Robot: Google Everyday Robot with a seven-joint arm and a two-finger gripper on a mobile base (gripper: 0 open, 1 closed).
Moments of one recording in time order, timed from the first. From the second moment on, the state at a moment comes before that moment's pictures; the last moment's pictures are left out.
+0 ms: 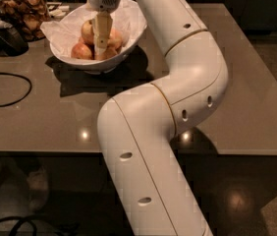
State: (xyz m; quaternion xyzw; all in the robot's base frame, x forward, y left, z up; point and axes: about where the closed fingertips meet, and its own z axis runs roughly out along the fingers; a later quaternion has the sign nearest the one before) arm 0.738 0.117 0.938 -0.78 0.58 0.05 0.22
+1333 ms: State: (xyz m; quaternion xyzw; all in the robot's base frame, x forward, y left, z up) arm 0.743 0.109 0.919 -0.78 0.58 0.05 0.20
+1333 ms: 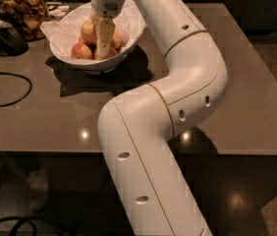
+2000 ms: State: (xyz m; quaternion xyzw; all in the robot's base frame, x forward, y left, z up) arm 0.743 0.109 0.919 -0.78 0.58 0.05 0.20
